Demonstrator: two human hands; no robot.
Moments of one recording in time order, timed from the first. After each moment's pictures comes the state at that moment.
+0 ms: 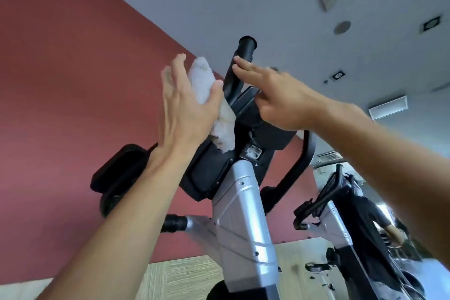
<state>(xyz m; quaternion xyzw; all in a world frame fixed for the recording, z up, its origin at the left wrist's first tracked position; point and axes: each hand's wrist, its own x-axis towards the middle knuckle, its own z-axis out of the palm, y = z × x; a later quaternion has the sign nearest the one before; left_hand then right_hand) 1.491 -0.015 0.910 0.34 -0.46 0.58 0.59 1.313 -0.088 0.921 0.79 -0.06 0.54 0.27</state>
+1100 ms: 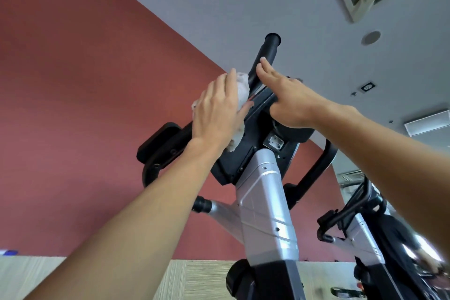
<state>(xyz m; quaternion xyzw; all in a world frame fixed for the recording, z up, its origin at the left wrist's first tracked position) 1.520 -0.038 0.875 0.35 -0.27 0.81 0.38 1.341 -0.082 0.878 0.80 -0.09 0.55 0.23</state>
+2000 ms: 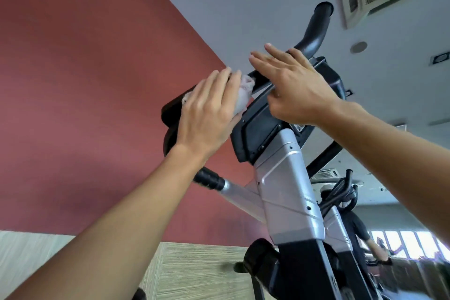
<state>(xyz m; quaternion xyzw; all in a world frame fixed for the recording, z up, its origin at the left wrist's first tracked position) 1.643 -0.034 0.823 0.24 -0.30 0.85 0.37 1.434 -0.060 0.853 0.69 -0.12 0.54 0.47</state>
